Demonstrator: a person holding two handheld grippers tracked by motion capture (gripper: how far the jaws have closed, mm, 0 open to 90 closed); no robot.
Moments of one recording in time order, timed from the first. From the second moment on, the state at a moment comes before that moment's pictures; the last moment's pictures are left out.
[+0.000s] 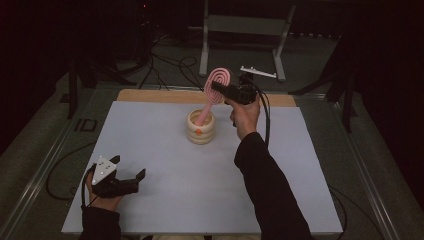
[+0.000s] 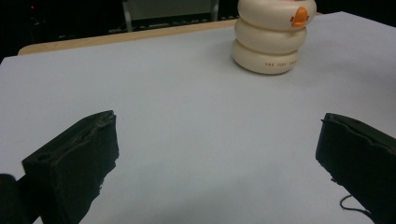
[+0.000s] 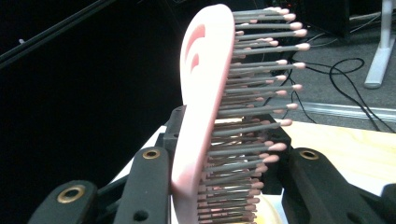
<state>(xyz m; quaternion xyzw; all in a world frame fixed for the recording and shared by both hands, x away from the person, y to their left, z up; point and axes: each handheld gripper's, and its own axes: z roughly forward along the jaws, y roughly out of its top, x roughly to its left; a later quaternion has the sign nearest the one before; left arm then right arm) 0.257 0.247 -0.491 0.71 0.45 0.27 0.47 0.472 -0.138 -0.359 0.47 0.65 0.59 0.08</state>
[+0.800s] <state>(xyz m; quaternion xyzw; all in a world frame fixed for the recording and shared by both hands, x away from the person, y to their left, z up) 0.257 0.245 -0.492 0.71 0.45 0.27 0.46 0.474 -0.126 -0.385 0.48 0.66 0.58 0.08</state>
